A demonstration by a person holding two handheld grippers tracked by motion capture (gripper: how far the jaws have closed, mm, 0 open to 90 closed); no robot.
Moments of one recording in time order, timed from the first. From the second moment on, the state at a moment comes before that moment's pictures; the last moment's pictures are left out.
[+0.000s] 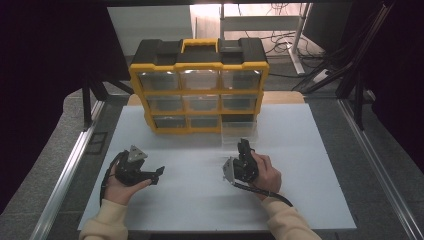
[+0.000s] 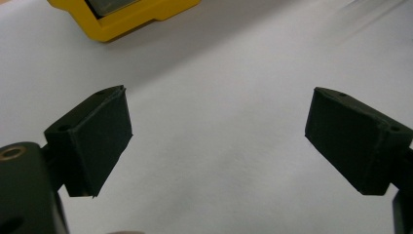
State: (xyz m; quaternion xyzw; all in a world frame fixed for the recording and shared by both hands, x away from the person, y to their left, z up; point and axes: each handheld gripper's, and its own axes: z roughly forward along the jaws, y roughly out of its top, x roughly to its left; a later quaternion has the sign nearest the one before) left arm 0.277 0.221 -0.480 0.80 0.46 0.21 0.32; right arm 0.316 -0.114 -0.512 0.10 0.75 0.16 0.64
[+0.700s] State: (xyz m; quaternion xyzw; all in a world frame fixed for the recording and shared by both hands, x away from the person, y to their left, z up) left arm 0.278 0.220 -0.481 0.80 0.46 0.21 0.31; right arm 0.319 -0.112 -0.517 0.09 0.76 0.15 0.63
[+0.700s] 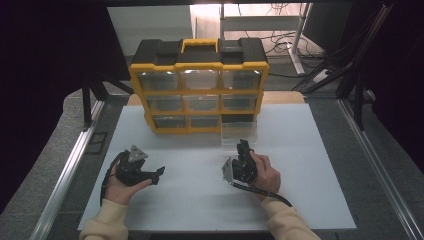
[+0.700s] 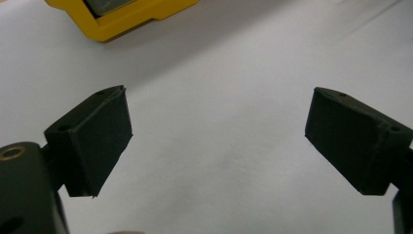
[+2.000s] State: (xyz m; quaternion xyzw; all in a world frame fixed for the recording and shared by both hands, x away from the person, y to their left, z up) left arm 0.271 0.228 -0.480 0.80 0.47 0.21 0.32; right arm 0.315 -0.160 -0.475 0.24 0.79 0.35 0.43
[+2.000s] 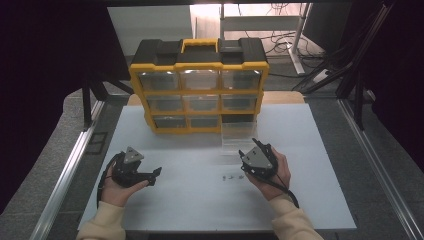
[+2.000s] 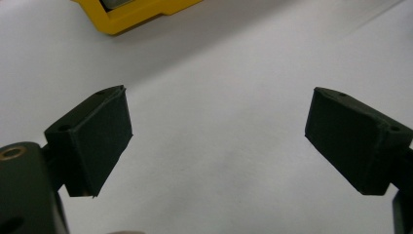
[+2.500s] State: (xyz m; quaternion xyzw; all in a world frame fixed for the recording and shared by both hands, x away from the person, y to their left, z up) left arm 0.269 0.228 -0.480 0.80 0.47 0.21 0.32; right arm 0.308 -0.197 -0.474 0.31 0.81 0.41 0.28
